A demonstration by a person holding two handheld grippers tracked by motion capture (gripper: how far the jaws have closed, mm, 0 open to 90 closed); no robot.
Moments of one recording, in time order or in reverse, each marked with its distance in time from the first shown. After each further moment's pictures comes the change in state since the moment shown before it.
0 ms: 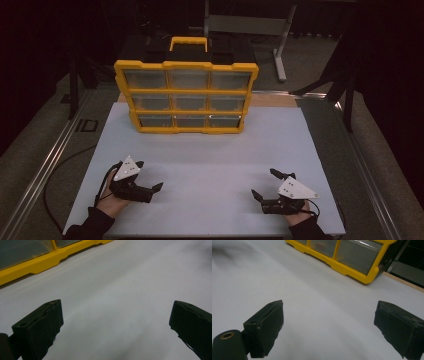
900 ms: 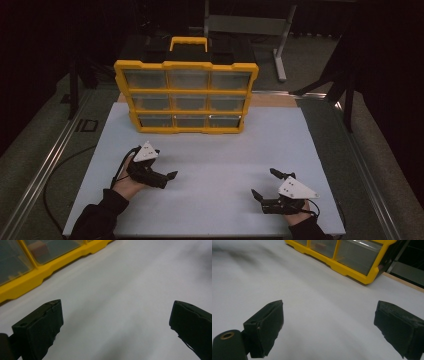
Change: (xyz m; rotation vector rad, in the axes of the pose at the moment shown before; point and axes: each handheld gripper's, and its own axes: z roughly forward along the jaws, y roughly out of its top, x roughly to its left) left arm 0.000 0.041 0.037 0.041 -0.079 0.039; right arm 0.000 0.001 0.000 -0.004 -0.001 0.015
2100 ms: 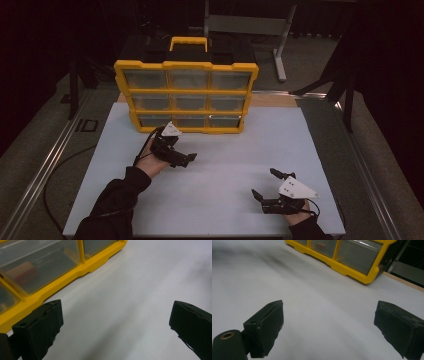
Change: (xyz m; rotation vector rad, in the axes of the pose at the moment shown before) left arm 0.005 0.065 0.049 0.083 -0.009 -0.037; right arm -0.001 -0.001 0.000 -0.004 0.004 -0.003
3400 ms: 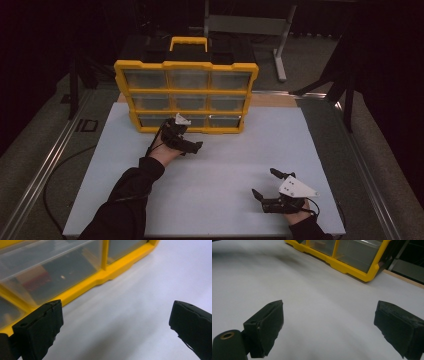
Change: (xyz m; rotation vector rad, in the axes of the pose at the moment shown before) left arm 0.016 0.025 0.047 0.037 0.110 -0.087; right arm -0.003 -0.003 0.002 0.011 0.004 0.015
